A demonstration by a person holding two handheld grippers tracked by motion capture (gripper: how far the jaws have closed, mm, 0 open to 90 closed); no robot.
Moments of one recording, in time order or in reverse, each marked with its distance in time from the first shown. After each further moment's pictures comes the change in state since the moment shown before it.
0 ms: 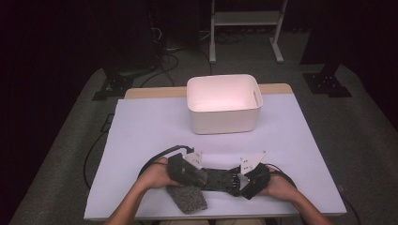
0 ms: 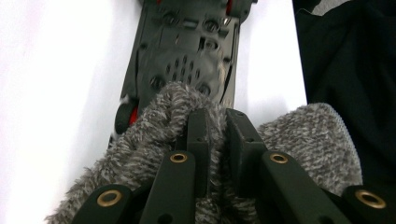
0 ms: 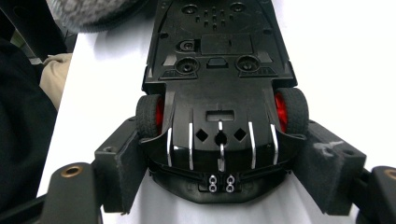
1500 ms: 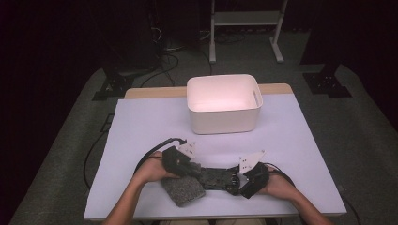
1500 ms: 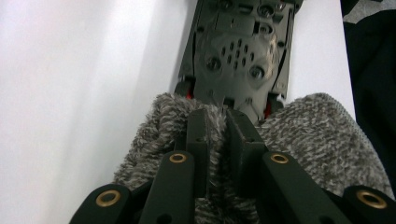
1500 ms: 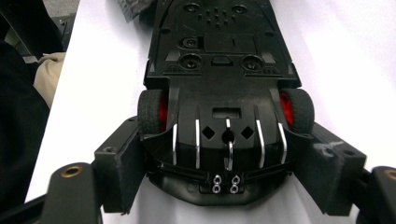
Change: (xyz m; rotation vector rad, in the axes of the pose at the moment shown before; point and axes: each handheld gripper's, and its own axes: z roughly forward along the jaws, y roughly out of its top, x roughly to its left) left arm 0.025 -0.008 -0.003 -0.029 0.051 -0.051; right arm -0.002 0.002 0.002 0.002 -0.006 -0.009
